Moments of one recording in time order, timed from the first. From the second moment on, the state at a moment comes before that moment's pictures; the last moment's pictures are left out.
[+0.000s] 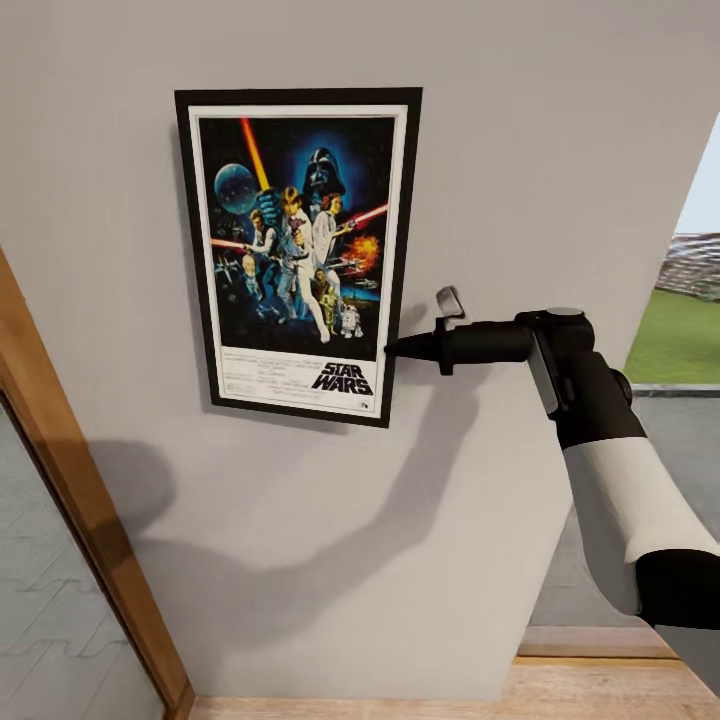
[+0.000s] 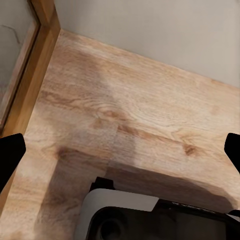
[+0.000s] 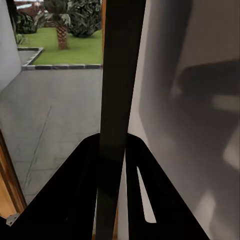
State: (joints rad) left arm 0.00 0.08 0.40 -0.54 0.01 -0.03 -0.28; right arm -1.18 -0.10 0.09 -1.13 -0.02 0.67 1.45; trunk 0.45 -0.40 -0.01
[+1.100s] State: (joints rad) left arm 0.00 0.08 0.40 -0.54 0.01 -0.03 -0.28; right arm -1.18 -0.10 0.09 -1.13 -0.02 0.66 1.45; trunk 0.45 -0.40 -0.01
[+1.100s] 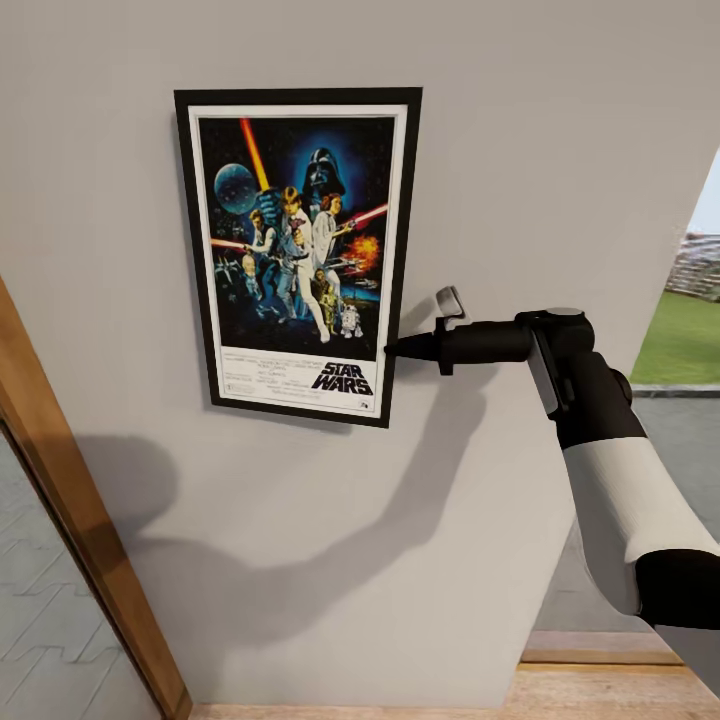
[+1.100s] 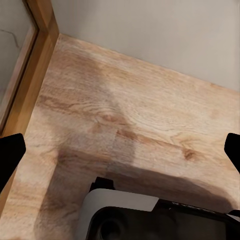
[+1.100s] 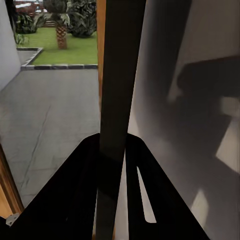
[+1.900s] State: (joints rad) left arm 0.02 0.08 0.40 -0.54 0.01 -0.04 -0.28; right arm -1.18 -0.09 0.09 -1.13 -0.02 0.67 1.44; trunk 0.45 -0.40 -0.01
